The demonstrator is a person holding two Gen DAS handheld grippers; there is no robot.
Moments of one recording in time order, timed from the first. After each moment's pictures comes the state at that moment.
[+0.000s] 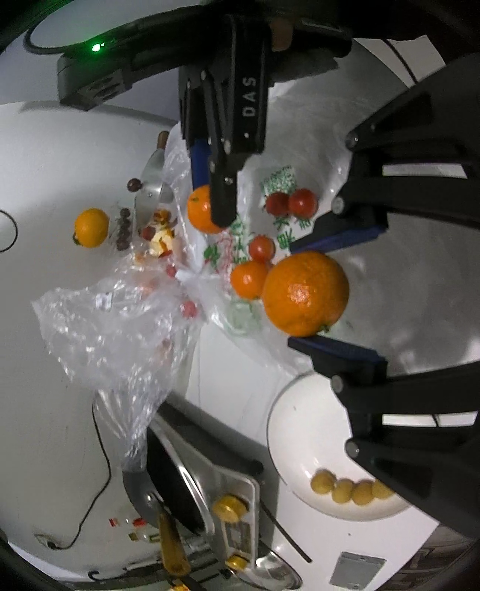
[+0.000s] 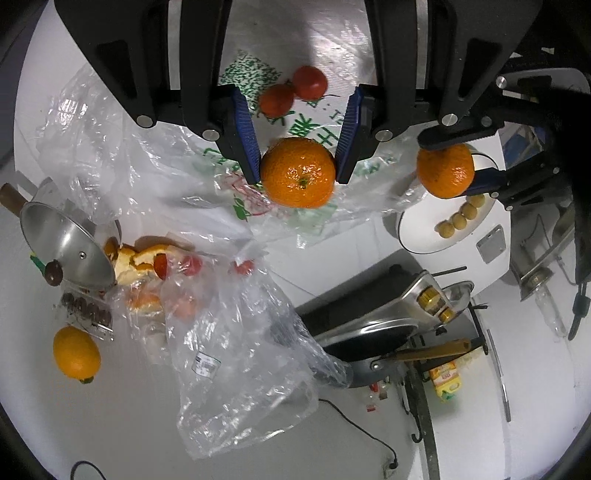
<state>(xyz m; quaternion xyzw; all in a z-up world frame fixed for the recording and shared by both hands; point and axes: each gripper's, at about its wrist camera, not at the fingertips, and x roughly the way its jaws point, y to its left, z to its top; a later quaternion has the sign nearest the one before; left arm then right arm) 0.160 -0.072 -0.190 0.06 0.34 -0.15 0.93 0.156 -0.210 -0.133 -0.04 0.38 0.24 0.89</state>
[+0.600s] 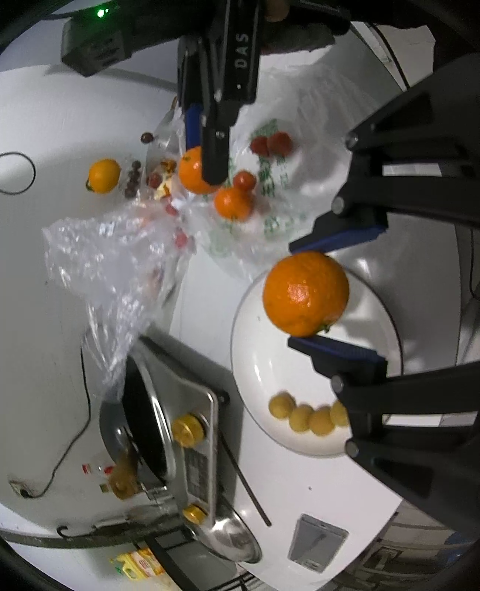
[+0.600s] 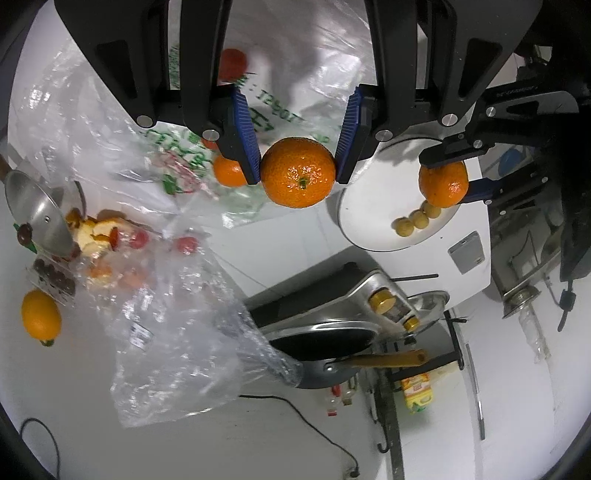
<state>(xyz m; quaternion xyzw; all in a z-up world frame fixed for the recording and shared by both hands) 0.140 0.011 -0.197 0.02 0.34 -0.09 0.94 0.140 -0.139 -0.120 -0.07 0.37 0.27 0.88</state>
